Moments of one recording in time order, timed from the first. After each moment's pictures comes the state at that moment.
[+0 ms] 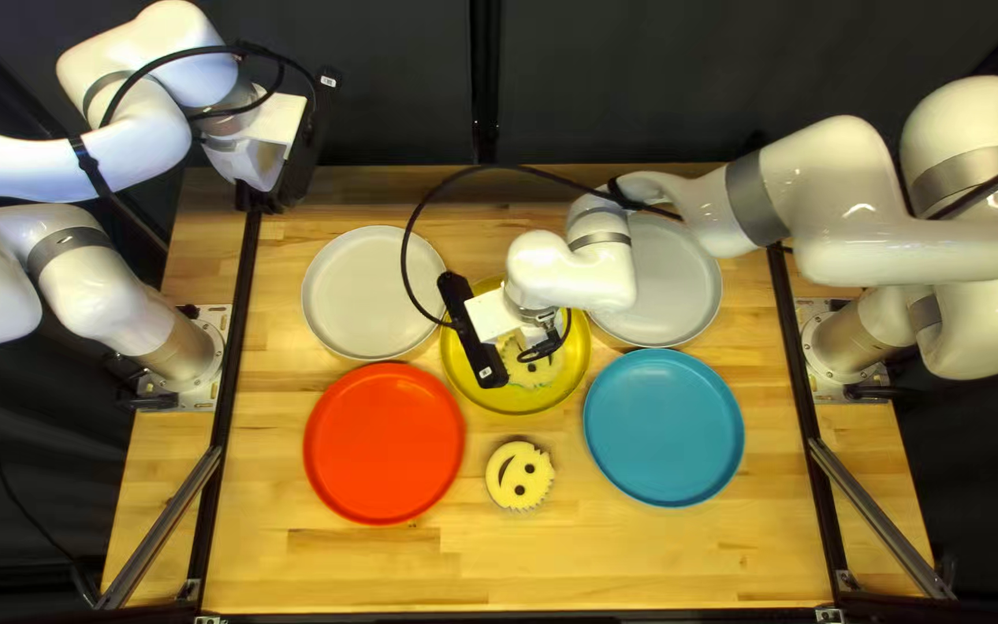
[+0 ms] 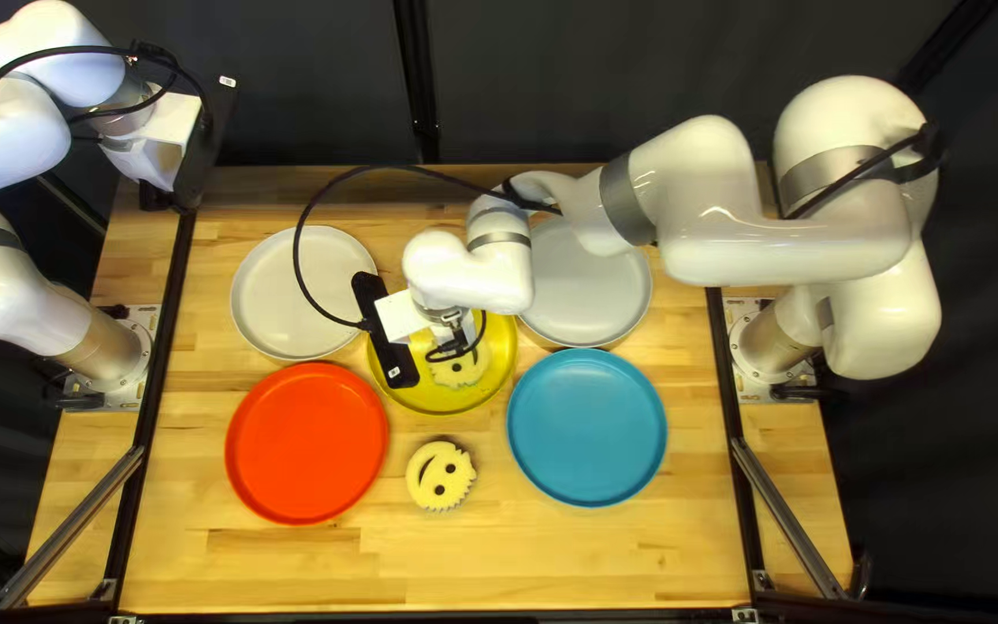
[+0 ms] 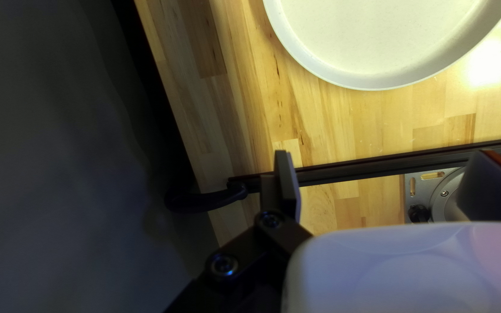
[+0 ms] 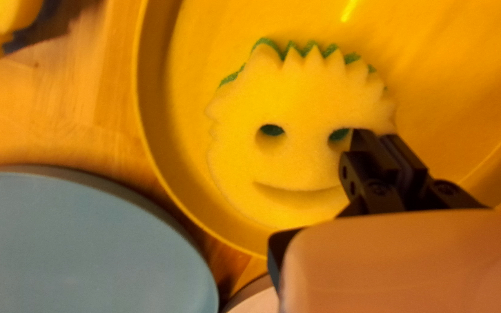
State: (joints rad) left arm 0.66 -0.86 -0.49 0.03 1.24 0.90; right arm -0.01 0.46 -1.26 -0.08 0.79 -0.37
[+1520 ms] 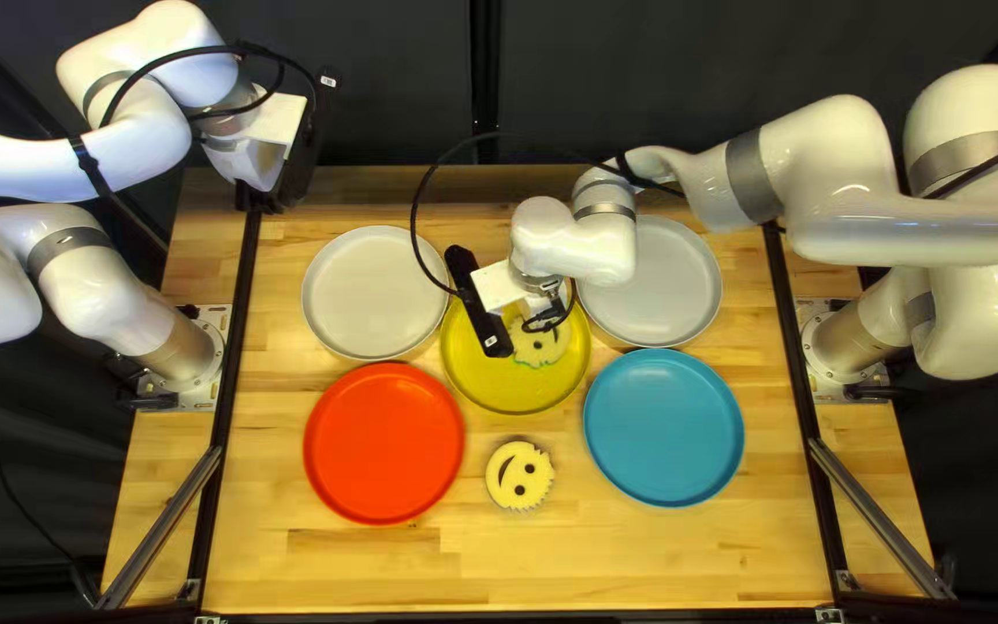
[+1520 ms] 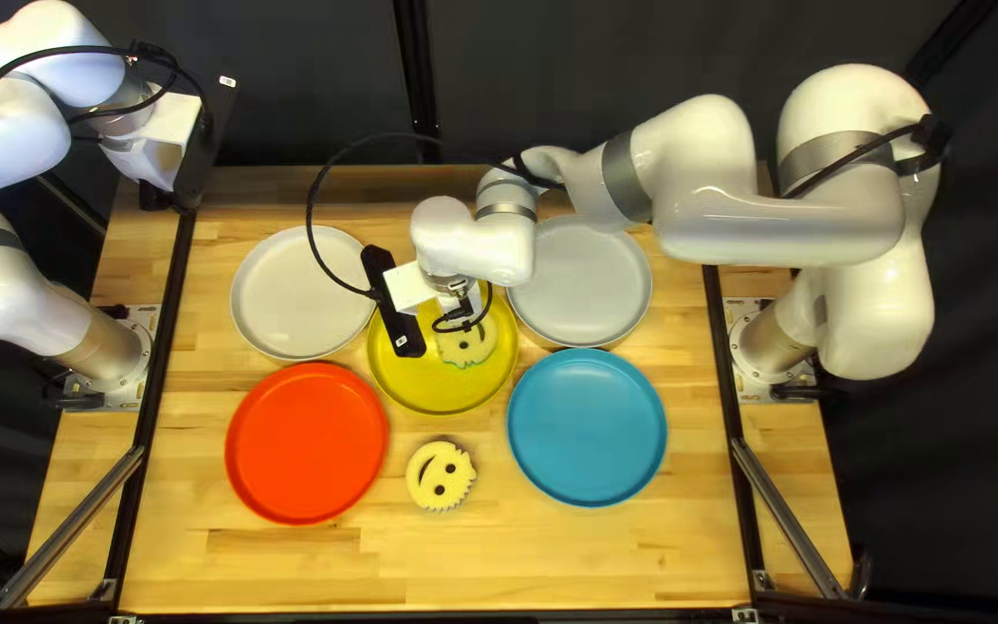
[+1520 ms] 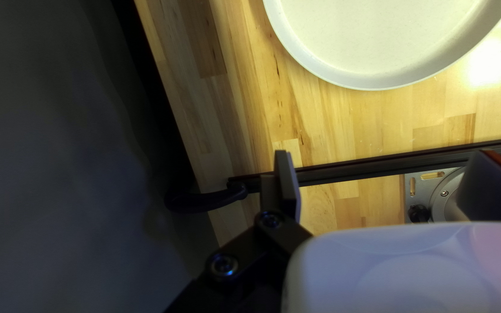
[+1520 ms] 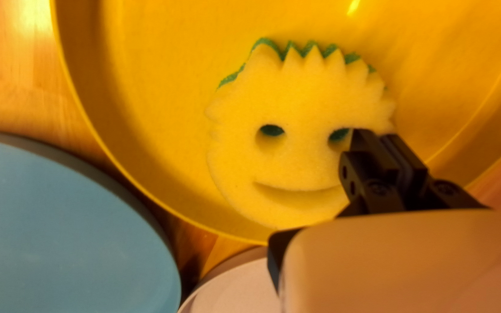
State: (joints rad) left arm 0.66 -0.86 -0.49 0.03 1.24 0.90; right arm -0.08 0.46 -1.25 -0.04 0.79 -0.46
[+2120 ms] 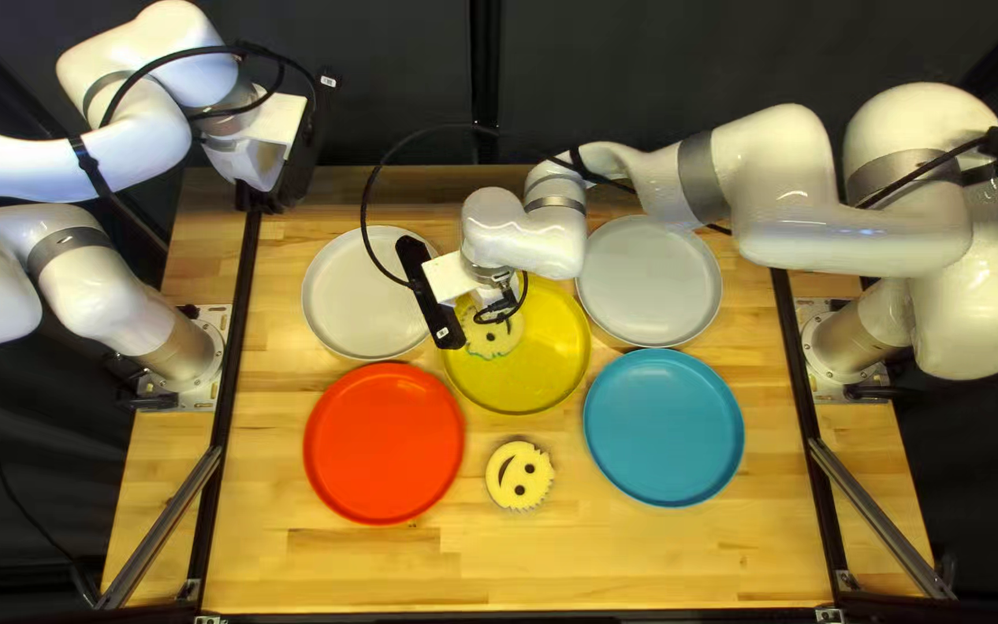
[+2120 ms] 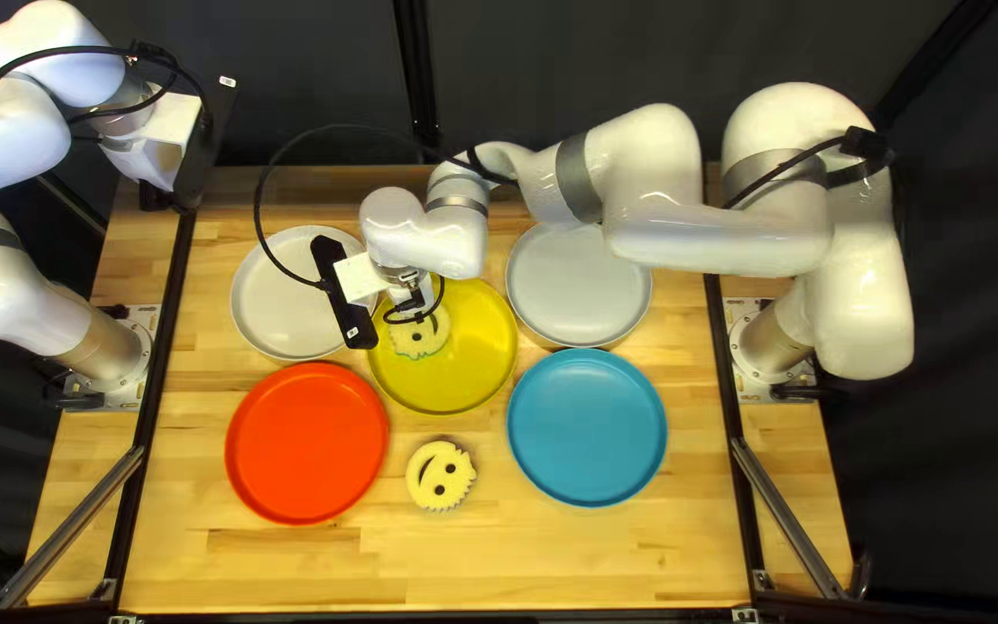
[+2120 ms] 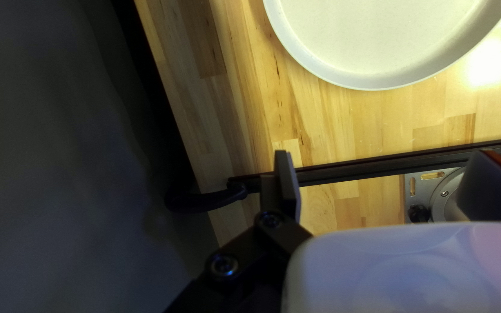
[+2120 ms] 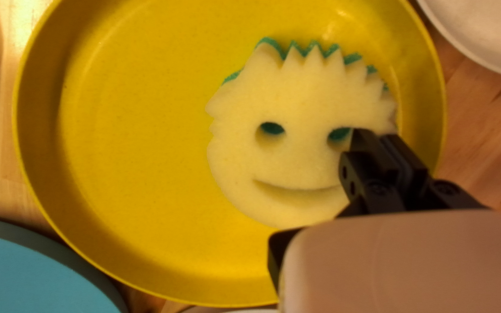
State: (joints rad) left arm 0.66 -0.86 -0.49 0.03 1.24 0.90; right arm -0.09 0.51 -1.32 -0.04 0.79 -0.50
